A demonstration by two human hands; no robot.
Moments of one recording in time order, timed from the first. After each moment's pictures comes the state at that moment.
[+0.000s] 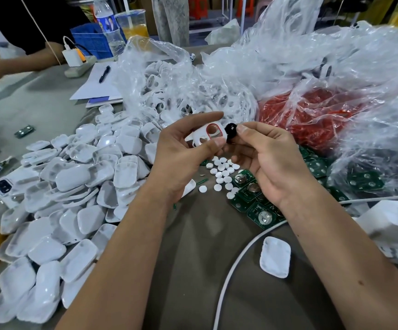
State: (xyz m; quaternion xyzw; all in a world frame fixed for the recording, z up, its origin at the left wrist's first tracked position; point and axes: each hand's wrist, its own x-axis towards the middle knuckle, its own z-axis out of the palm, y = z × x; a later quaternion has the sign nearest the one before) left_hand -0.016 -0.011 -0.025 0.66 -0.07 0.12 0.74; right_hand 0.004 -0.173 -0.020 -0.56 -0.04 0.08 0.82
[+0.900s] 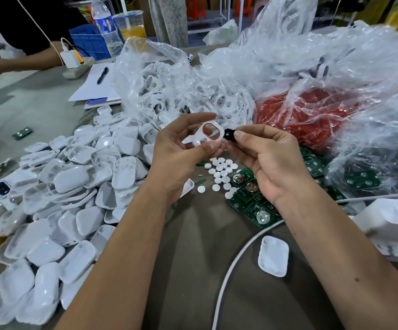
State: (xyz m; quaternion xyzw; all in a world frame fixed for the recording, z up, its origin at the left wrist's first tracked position) left_hand -0.016 -0.011 -0.029 0.64 -0.05 0.11 0.76; right_hand 0.006 -0.174 -0.021 -0.51 0.04 0.06 0.86
